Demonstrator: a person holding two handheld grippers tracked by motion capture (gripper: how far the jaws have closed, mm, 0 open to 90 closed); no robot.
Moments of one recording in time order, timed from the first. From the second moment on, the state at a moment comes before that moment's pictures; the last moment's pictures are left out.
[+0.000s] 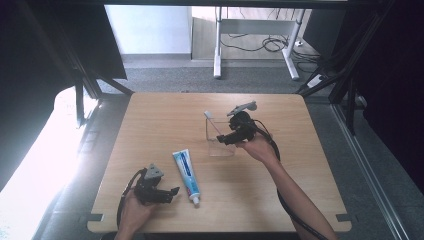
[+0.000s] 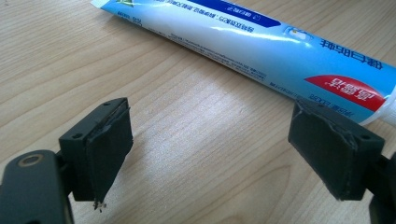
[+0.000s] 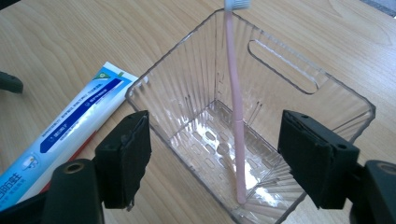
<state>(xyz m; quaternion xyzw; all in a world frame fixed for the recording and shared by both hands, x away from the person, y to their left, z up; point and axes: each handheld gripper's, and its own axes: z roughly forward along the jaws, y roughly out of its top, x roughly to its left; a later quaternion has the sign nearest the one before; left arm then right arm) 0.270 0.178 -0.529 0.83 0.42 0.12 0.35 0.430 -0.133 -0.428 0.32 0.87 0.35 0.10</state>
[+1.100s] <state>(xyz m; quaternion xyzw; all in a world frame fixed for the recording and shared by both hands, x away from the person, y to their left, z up) 0.270 0.179 -0.527 0.82 0.42 0.12 0.36 0.392 -0.169 -0.420 0.31 0.88 0.34 0.13</state>
